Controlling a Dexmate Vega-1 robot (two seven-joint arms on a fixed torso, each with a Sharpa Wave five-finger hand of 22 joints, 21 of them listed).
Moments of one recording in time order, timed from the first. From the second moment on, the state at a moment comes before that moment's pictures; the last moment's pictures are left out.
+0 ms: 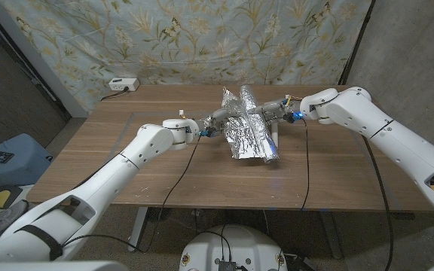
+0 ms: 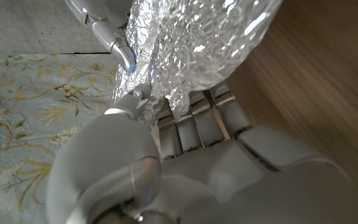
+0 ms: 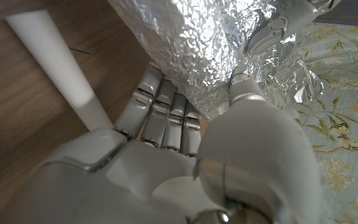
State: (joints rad) left arm 0.67 0.52 0.55 -1.72 -0.92 0.58 0.14; left_hand 0.89 0.16 0.57 -0.15 0.32 0.92 0.08 0.44 0.35 0.90 -0.07 0.73 0.61 0.96 -0.08 0.30 0.21 0.83 0.04 0.50 0.19; right arm -0.49 -0.75 -0.59 -1.75 0.69 -0.78 0.15; right_hand 1.07 0.09 0.20 -0.14 0.18 0.76 0.14 0.22 0.36 0.69 0.09 0.69 0.48 0.83 -0.06 0.42 0.46 0.93 -0.02 0.44 0.18
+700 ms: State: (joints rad) left arm 0.66 0.53 0.54 -1.71 -0.94 0.58 0.09; left_hand 0.89 0.16 0.57 -0.14 0.31 0.91 0.08 0.45 0.36 0.90 -0.07 0.73 0.63 0.96 -0.08 0.29 0.22 0.82 0.03 0.50 0.19; right arm -0.49 -0.73 -0.56 -1.68 0.76 -0.78 0.15; right_hand 1.04 0.12 0.21 -0.13 0.18 0.72 0.15 0.21 0.36 0.67 0.10 0.69 0.51 0.83 -0.05 0.39 0.46 0.93 -0.01 0.43 0.18
